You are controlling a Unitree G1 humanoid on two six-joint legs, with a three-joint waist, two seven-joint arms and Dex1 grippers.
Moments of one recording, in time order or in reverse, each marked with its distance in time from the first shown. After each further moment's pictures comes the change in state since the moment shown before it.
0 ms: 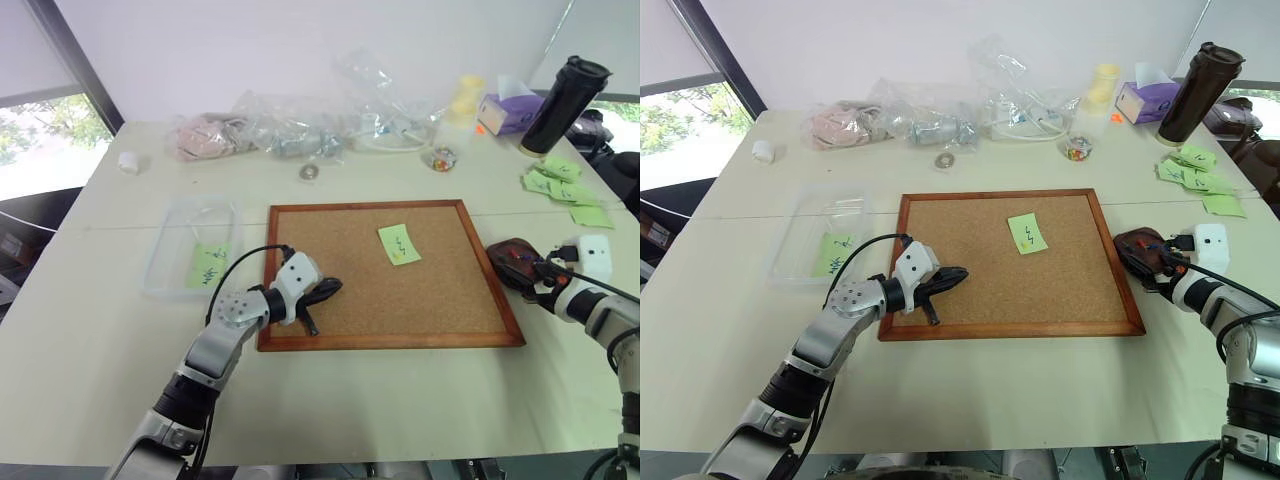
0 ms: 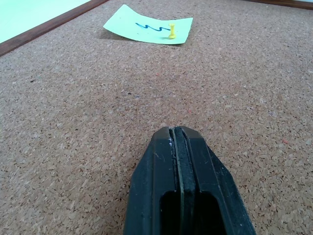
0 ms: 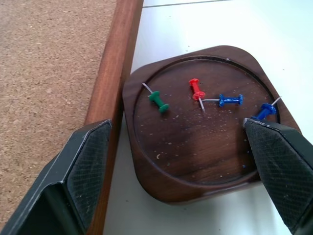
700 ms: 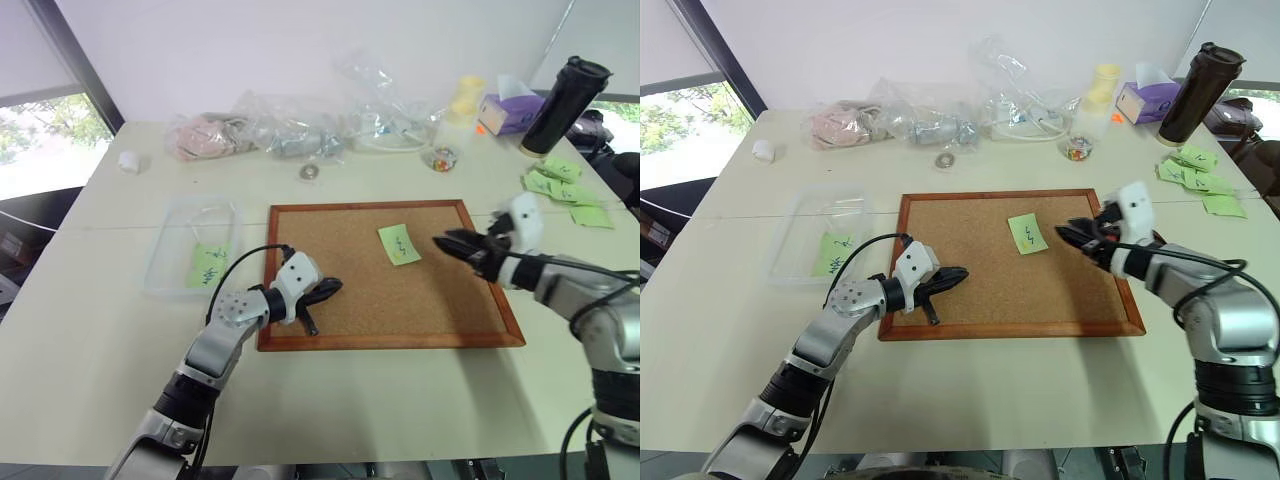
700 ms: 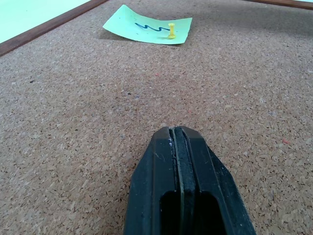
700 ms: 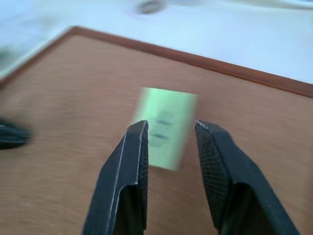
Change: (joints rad) left arm -0.008 0.000 0.000 0.012 0.000 -0.006 -0.002; right arm -0.178 0.058 0.304 -0.316 0.102 0.112 0.067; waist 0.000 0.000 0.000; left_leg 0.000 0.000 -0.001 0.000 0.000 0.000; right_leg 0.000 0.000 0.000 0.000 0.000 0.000
